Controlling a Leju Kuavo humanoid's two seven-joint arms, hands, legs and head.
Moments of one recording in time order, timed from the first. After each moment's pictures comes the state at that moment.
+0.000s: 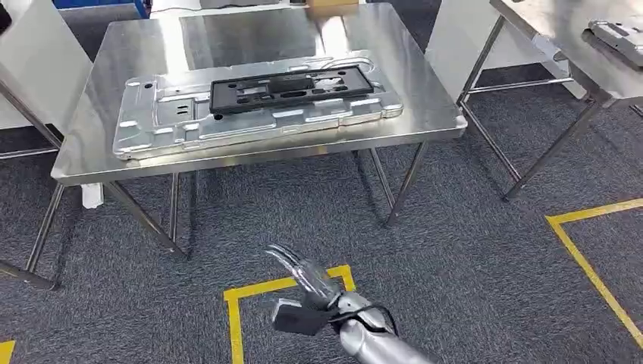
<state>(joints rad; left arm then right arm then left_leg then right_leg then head) -0.13 -0.10 0.25 -0.22 -1.05 0.14 -0.33 -0.29 0.10 0.71 -0.67 0.36 -0.30 -0.37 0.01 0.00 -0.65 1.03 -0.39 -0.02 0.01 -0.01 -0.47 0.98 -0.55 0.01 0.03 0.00</state>
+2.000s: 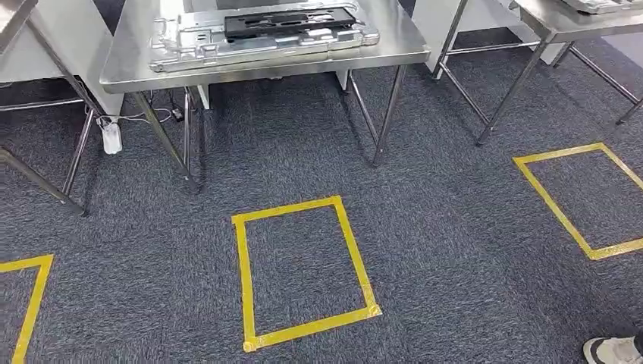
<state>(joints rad) -0.08 -0.10 0.22 -0.21 -1.07 0.16 -0.27 -0.09 0.03 0.50 -0.18 0.33 -0.31 0.06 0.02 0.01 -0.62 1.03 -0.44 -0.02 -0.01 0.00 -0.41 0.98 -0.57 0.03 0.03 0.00</state>
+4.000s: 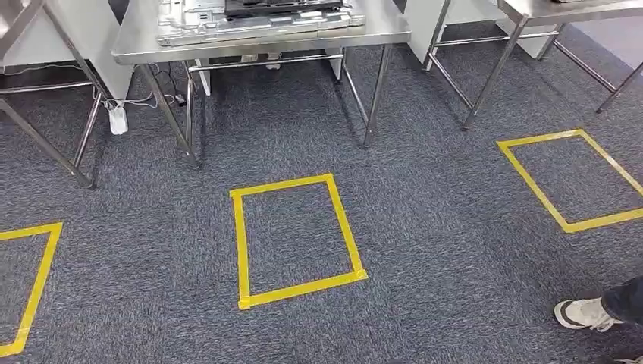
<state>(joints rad) 0.05 -0.04 0.08 -0.39 -0.27 0.05 -0.07 0.10 0.01 0.14 -0.31 0.07 -0.08 0.00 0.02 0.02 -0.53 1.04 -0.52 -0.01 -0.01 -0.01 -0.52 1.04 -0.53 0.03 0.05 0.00</state>
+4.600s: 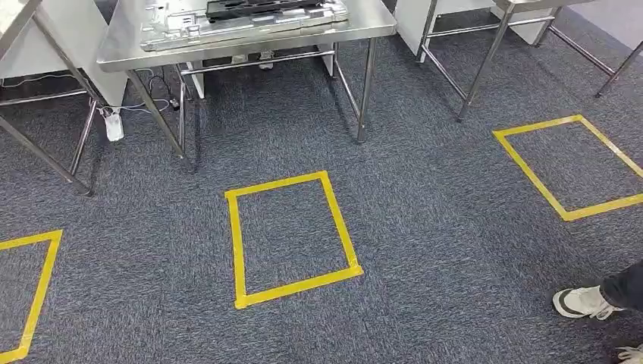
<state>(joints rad) 0.14 -0.01 0.02 -0.42 0.00 0.00 0.00 0.14 0.01 0.02 -0.36 0.00 0.00 0.00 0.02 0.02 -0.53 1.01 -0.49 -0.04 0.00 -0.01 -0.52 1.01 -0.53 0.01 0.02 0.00</state>
